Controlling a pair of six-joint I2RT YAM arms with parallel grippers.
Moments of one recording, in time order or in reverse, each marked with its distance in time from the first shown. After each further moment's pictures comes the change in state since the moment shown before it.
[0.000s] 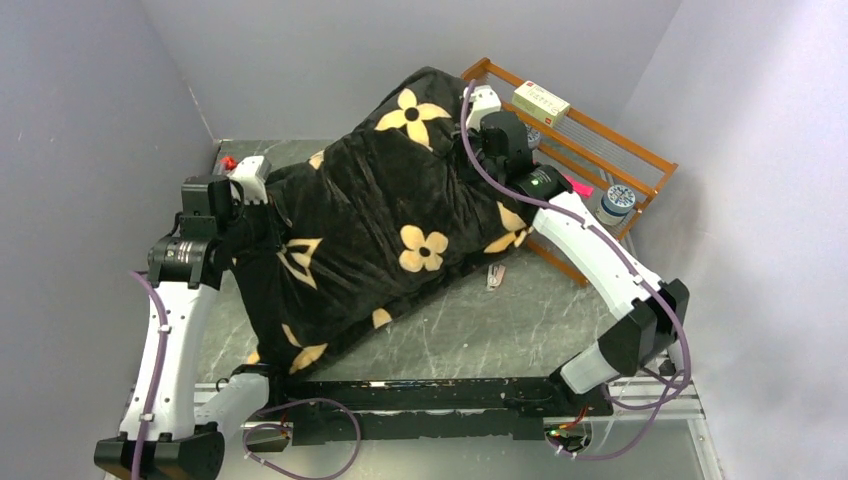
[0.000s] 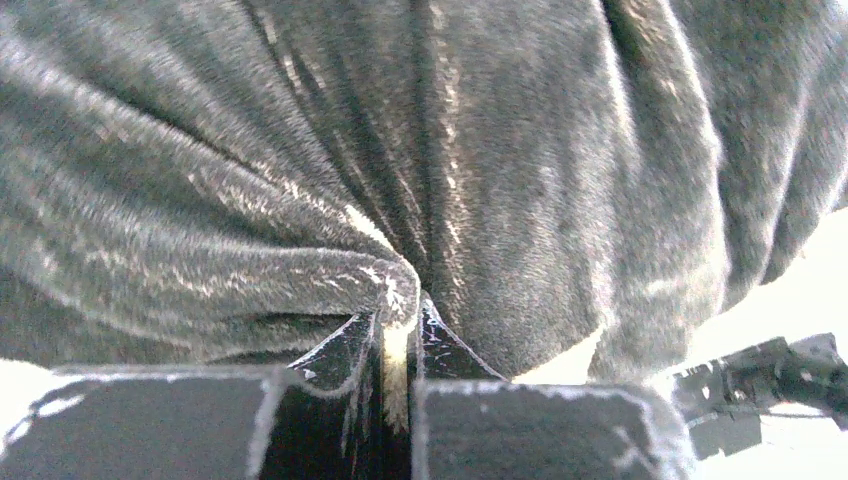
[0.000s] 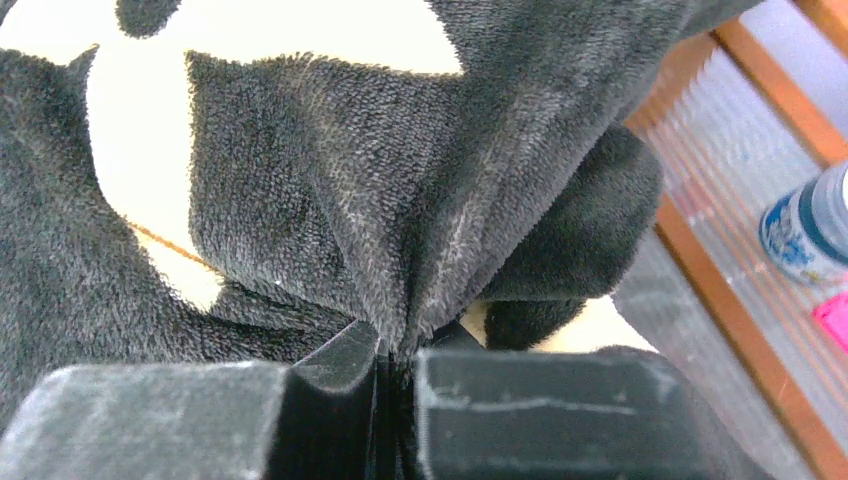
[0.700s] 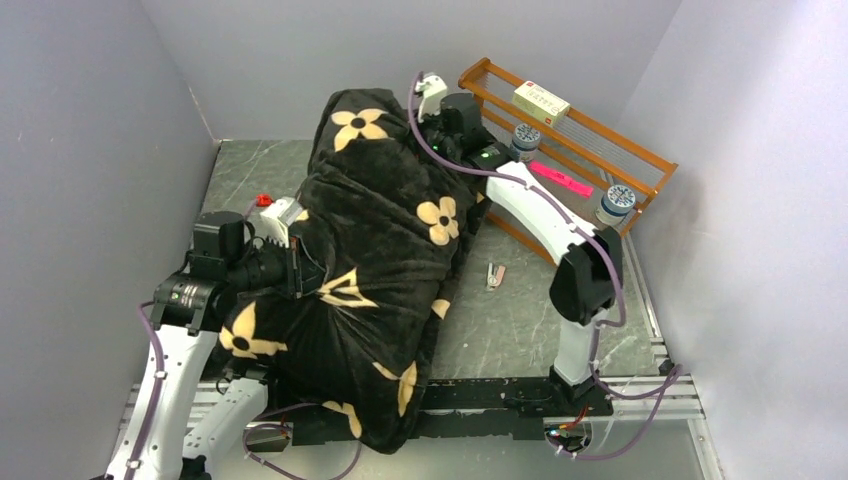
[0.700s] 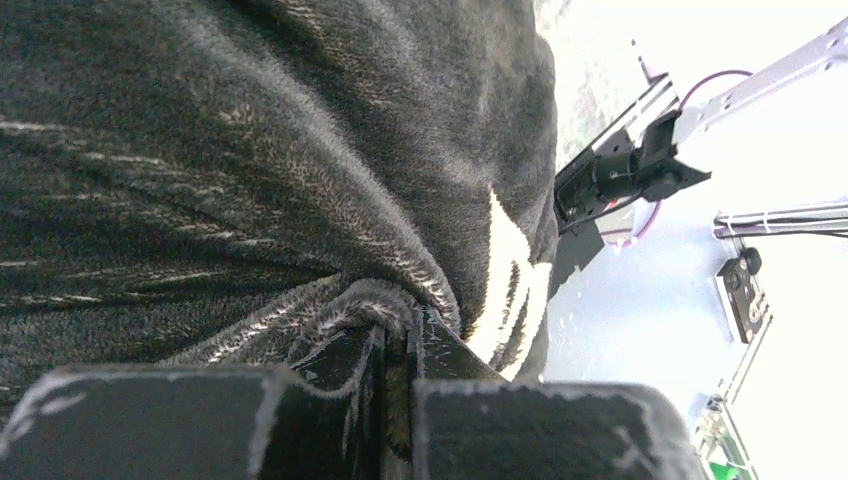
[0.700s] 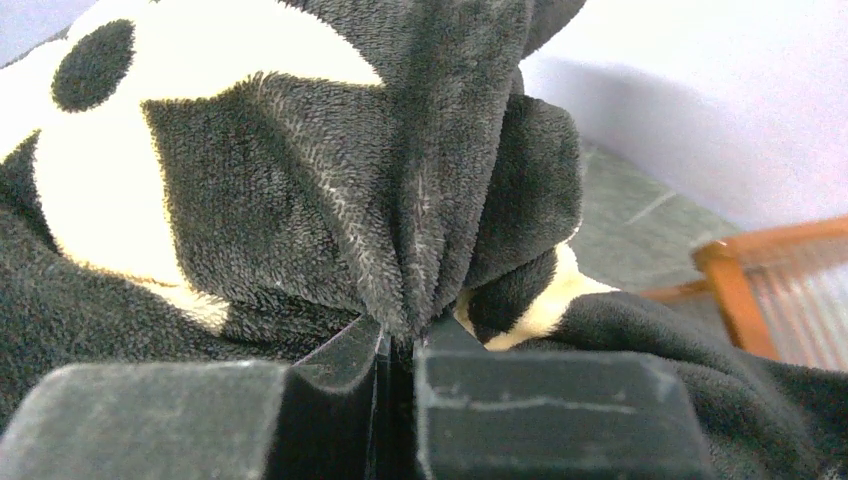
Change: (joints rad) left arm -0.137 -0.196 -0.150 -0.027 0.423 -0.024; right arm -0.008 0.362 0.266 0.172 -0.218 -0.134
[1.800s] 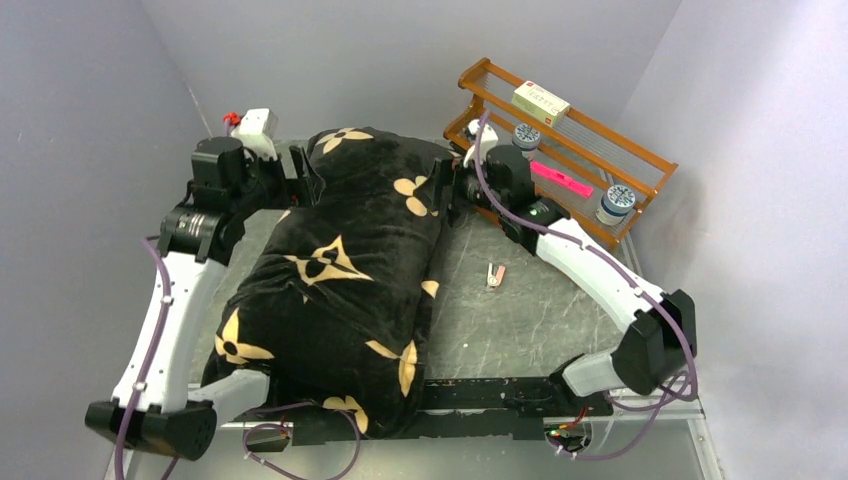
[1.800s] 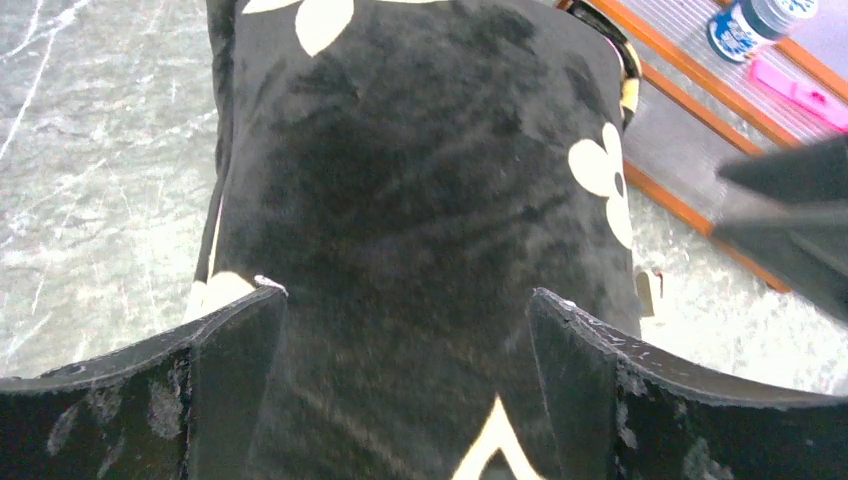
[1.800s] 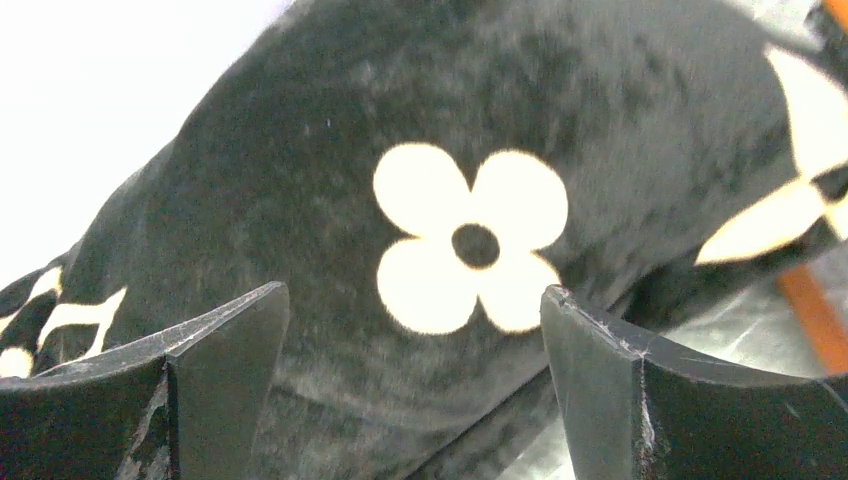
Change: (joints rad) left arm -0.008 0.296 0.287 0.224 -0.560 -0.051; right arm -0.007 -0.418 -0.529 0.080 -0.061 0.292
